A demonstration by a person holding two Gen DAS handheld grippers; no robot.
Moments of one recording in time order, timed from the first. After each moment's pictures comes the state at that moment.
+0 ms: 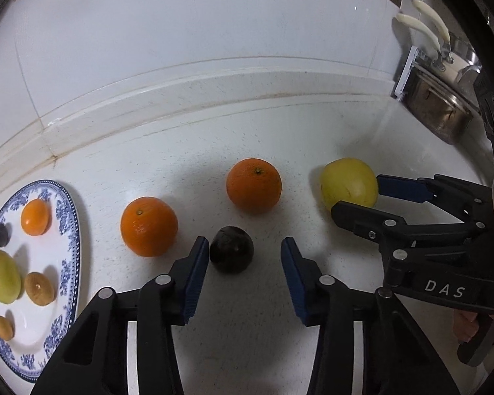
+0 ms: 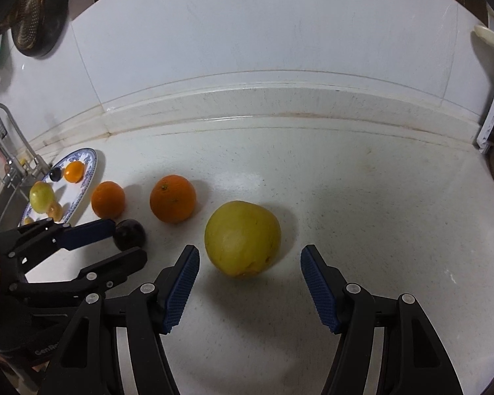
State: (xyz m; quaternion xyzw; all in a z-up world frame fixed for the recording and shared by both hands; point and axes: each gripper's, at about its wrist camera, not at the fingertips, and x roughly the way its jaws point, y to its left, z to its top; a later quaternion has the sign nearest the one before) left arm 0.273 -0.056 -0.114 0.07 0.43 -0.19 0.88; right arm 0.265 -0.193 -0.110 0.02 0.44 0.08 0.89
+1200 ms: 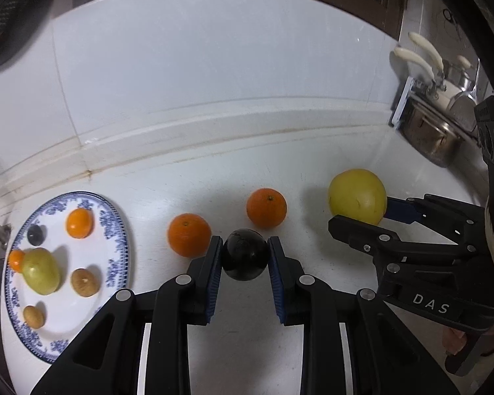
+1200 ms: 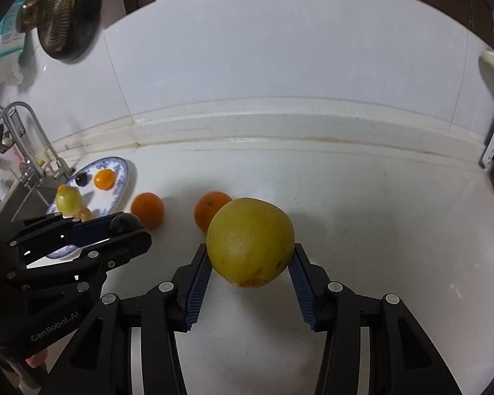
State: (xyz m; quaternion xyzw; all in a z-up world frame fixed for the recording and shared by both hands) left arm 0.244 -0.025 -0.065 0.05 0.38 -0.18 0.91; right arm 0.246 -0.168 -0.077 0.01 0.40 0.12 0.91
